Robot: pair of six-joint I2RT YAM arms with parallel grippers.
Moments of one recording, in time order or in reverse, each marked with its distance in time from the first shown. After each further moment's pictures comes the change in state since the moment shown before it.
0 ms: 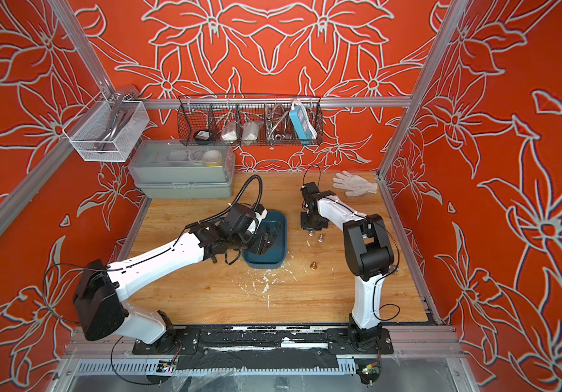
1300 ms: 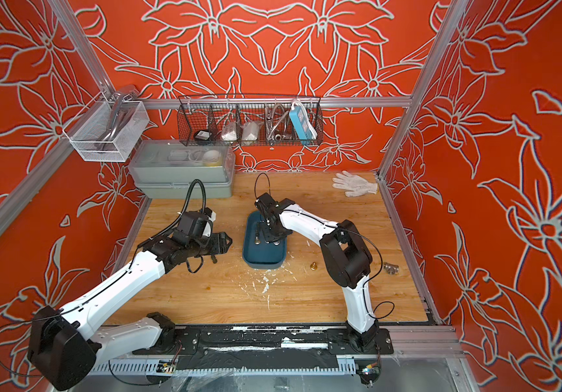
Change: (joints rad) left arm 0.313 -0.320 -0.293 -0.059 -0.003 -0.117; right arm 0.370 0.083 0.155 -0.063 0.023 -0.005
